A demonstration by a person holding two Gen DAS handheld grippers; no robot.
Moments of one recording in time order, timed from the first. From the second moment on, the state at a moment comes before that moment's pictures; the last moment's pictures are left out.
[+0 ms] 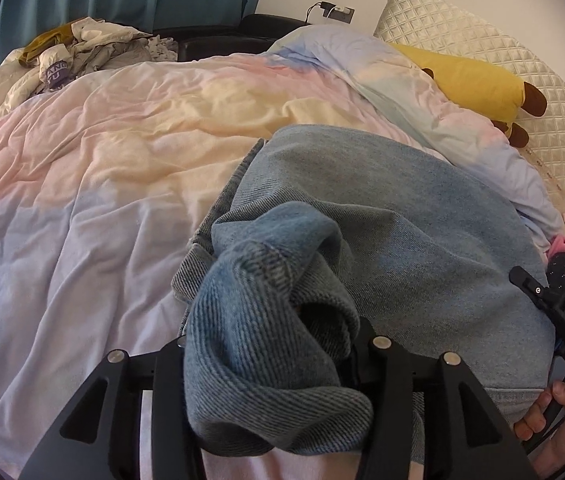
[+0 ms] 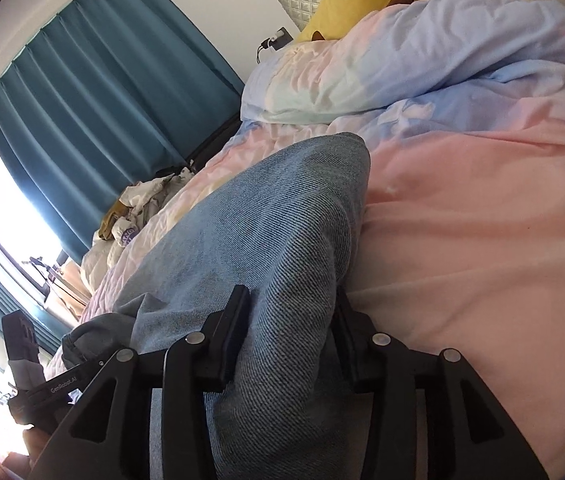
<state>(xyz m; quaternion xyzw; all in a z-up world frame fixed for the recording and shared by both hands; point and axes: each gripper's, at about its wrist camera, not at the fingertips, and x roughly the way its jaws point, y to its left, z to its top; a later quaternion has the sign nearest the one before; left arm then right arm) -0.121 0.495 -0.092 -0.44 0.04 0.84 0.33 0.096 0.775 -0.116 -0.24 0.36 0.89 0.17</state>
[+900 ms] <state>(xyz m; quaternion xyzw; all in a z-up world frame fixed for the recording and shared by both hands) -0.011 0.383 0.065 -0.31 0.08 0.89 0.31 0.155 0.641 0.071 -0.25 0.21 0.92 0.22</state>
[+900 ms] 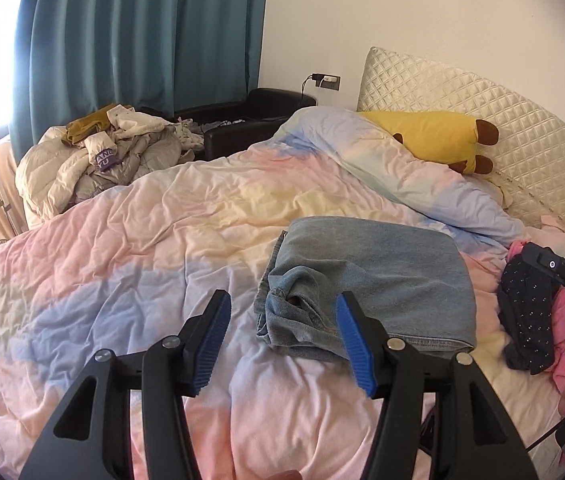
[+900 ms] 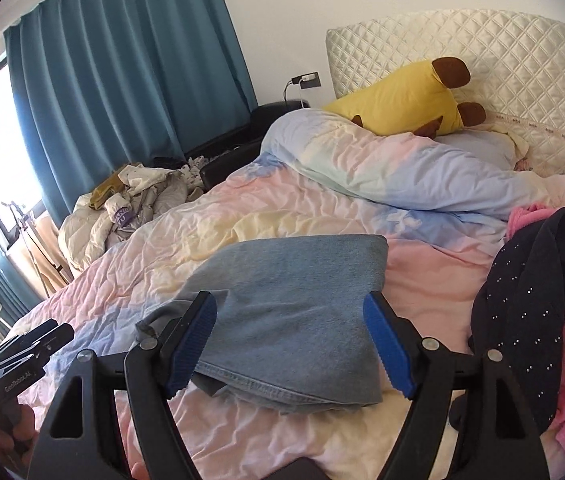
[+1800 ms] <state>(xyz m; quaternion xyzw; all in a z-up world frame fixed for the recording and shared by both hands) -0.086 0.382 -0.042 -0.36 0.01 0.84 0.41 0.010 0.550 -0.020 -0.35 0.12 0.93 0.04</state>
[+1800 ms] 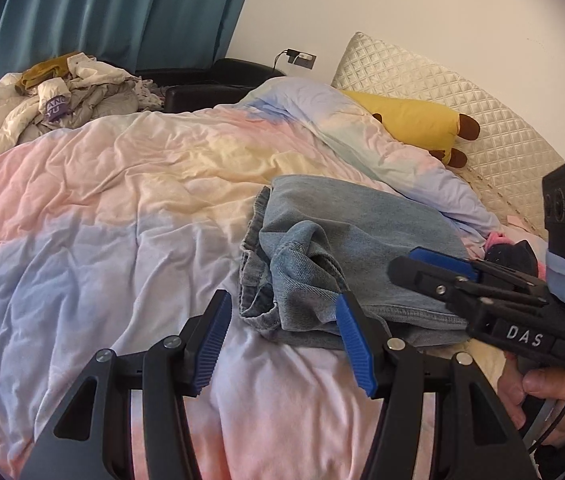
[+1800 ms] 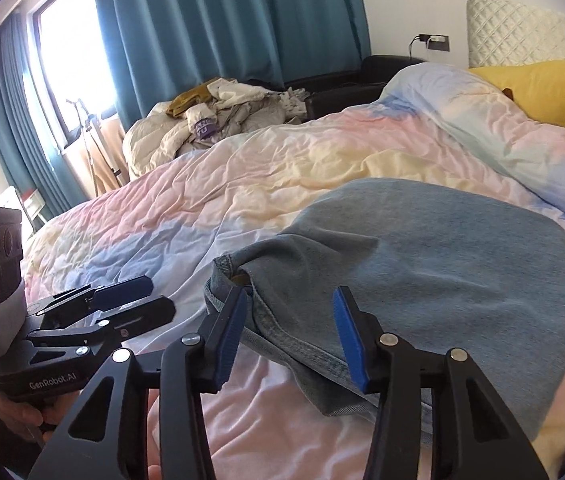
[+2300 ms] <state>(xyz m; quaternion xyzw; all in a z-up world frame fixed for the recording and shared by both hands) -0.125 0.386 -0.102 -0.42 0.01 0.83 0.38 -0.046 0.520 -0.065 -0.39 0.05 0.92 0.02</state>
